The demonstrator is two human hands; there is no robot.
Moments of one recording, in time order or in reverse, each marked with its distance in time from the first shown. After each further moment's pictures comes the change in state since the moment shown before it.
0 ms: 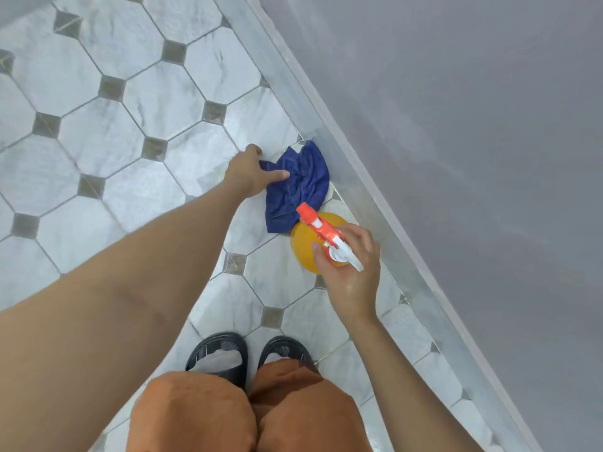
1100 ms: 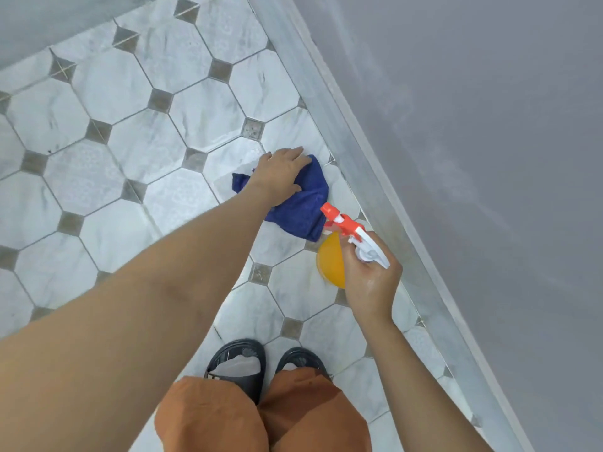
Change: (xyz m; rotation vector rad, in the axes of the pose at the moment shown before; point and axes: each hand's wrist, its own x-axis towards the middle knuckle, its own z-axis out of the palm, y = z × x) left_hand 0.018 -0.005 -0.027 0.670 -0.018 0.454; right_hand 0.023 -0.040 0.018 0.237 0.059 0.156
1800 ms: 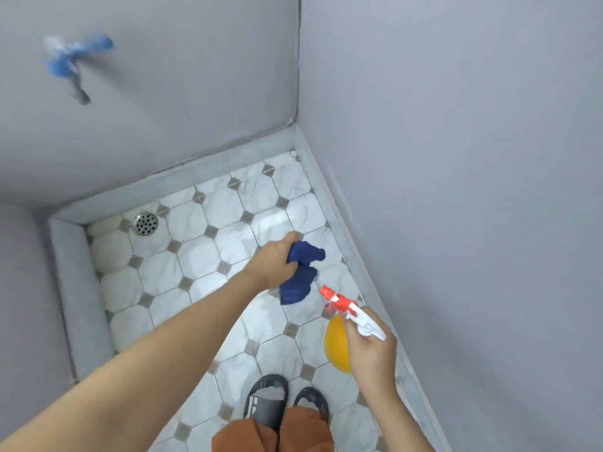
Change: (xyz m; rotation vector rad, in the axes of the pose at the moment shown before) left_hand -0.213 0.033 -0.277 -0.543 0.138 -0.238; right_hand -0.048 -0.273 -0.084 -0.078 -0.223 0.099
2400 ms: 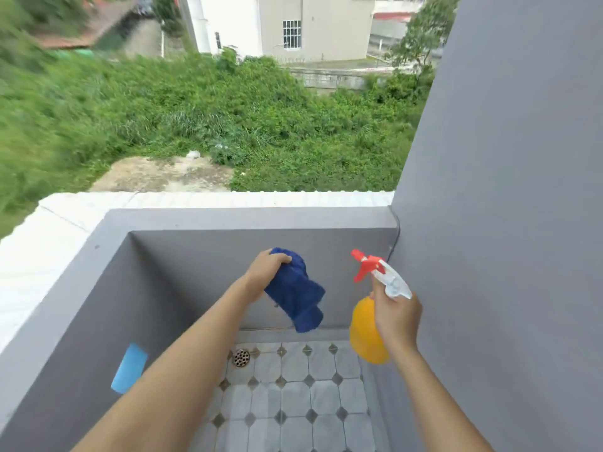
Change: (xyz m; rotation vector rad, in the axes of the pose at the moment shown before) left_hand -0.296 0.187 -0.467 -0.886 0.591 -0.139; right_hand -0.091 -0.531 -0.073 0.178 -0.078 -0.480
